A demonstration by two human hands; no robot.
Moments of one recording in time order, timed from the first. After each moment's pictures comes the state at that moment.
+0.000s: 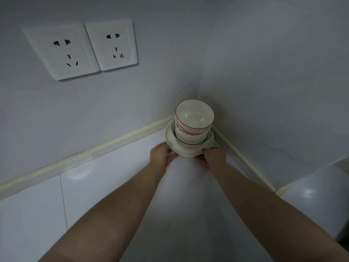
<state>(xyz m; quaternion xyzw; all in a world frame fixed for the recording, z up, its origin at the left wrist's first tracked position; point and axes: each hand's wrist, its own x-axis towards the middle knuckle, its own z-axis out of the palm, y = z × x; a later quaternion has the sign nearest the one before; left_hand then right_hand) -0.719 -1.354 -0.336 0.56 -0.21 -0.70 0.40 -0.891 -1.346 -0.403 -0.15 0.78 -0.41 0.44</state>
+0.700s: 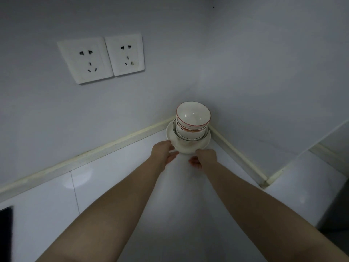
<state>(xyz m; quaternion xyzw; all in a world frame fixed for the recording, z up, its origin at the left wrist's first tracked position) -0.699 -1.330 -0.299 0.57 -0.27 -0.70 0.33 -0.832 -1.293 -0.322 -0.11 0.74 -0.45 0.48</state>
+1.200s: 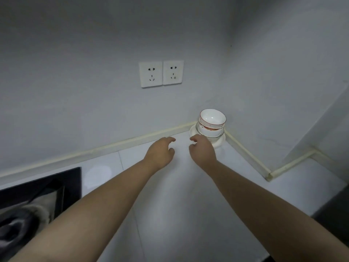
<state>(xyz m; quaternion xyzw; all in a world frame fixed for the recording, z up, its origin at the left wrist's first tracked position) -0.571 -1.210 -0.228 0.55 -0.78 -0.24 0.19 -0.723 -1.194 -0.235 -0.59 0.73 -0.30 0.17</state>
